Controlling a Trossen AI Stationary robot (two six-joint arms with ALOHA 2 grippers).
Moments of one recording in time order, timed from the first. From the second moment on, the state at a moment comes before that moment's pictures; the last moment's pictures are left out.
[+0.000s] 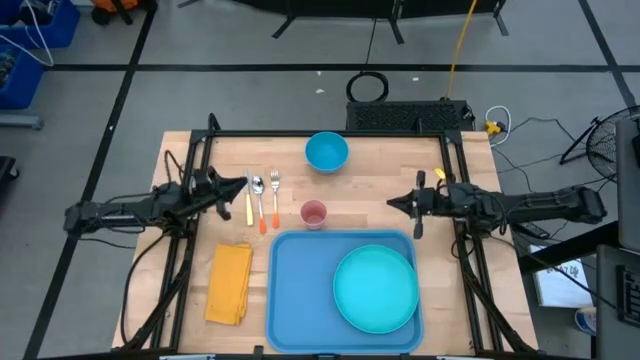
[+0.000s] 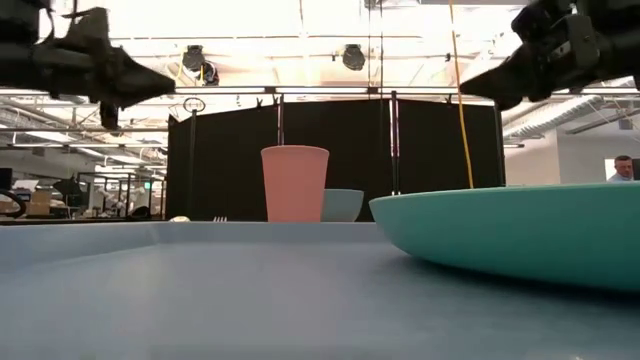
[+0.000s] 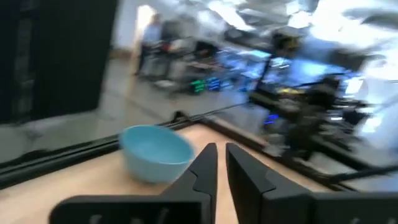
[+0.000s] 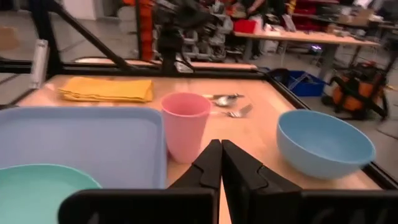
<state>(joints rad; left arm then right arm) 0.09 0.22 0.09 0.22 -0.37 -0.32 -0.04 0.52 0.21 0.17 0.08 -0.05</state>
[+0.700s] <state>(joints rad) 0.31 1.88 1.68 -0.72 -0.08 0.03 -0.12 0.51 0.21 0.19 -0.03 -0.17</state>
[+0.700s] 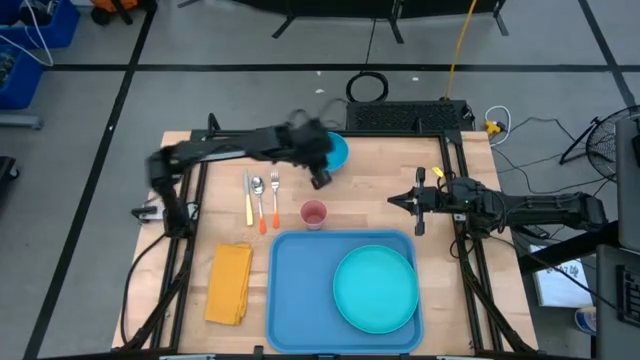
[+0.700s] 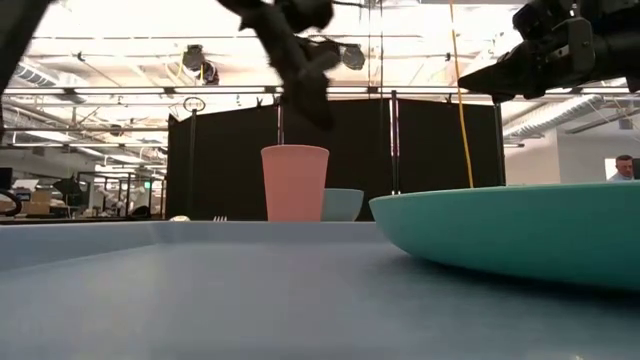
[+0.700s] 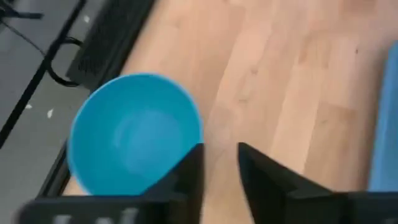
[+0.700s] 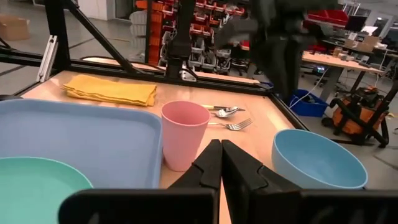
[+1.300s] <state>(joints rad) 0.38 2.20 1.99 -0.84 -0.11 0.11 -0.12 0.52 0.21 0.18 -0.03 -0.18</state>
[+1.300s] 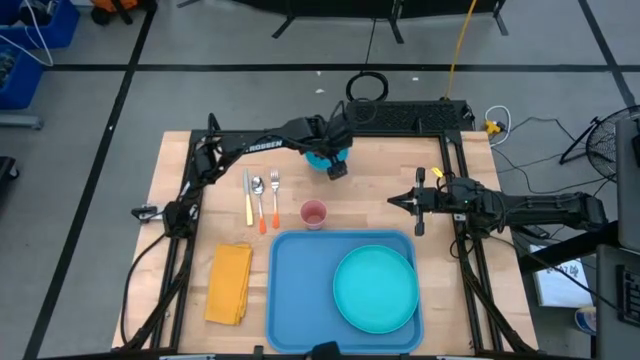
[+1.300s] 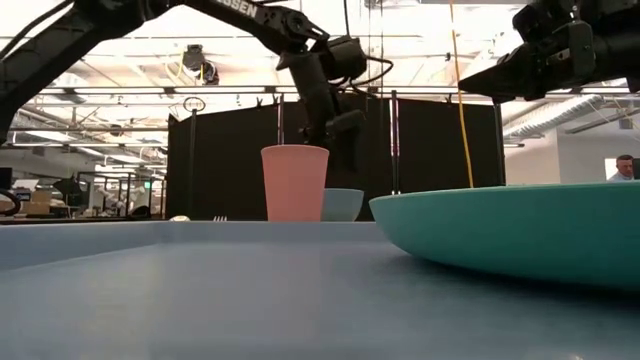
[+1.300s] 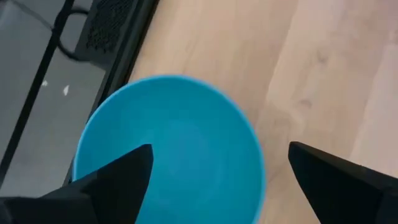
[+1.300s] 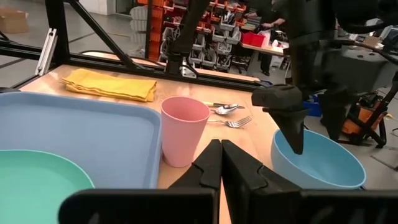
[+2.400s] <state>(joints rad) 0.40 2.33 1.98 -0.77 -0.12 0.06 -0.12 0.54 0.21 0.19 -0.03 -0.20</state>
